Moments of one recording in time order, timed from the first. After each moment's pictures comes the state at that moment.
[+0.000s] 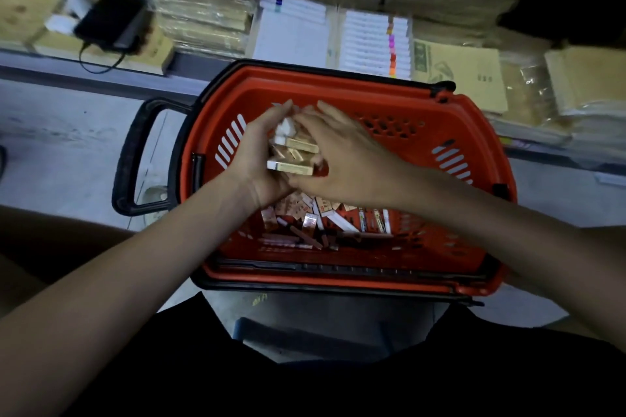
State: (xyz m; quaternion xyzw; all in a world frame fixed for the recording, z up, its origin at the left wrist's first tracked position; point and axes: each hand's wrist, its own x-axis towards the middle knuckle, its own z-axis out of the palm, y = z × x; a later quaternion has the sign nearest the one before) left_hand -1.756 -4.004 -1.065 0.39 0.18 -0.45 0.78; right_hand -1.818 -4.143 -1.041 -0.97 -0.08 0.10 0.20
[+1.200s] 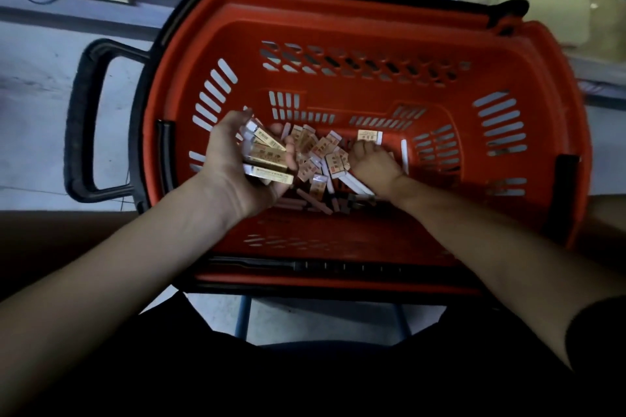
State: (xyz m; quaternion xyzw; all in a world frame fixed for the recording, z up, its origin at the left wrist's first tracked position) left_hand -1.762 -3.989 -1.119 0.36 0.43 -0.42 0.71; right_hand -1.841 -4.230 -1.336 -0.93 -0.16 0.28 -0.19
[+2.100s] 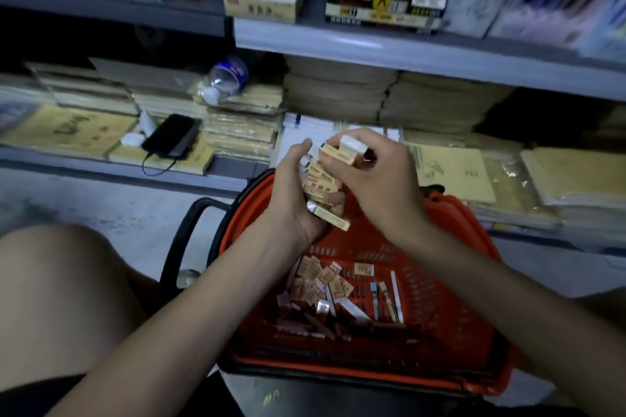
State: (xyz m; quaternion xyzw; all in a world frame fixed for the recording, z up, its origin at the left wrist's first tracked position) left_hand -1.738 -4.032 -0.963 0.33 0.14 -0.41 0.84; right_hand -1.790 -4.141 -0.944 -0.82 0.08 -0.22 0.52
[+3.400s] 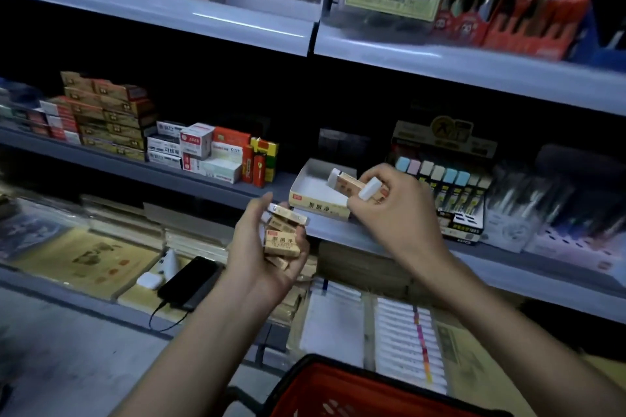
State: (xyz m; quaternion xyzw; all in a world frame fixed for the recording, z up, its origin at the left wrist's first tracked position) left_hand -1.586 -3.953 -0.848 0.22 0.17 -0.26 0.92; right_hand -1.609 -4.132 -0.809 -0.91 0.01 -0.28 0.30
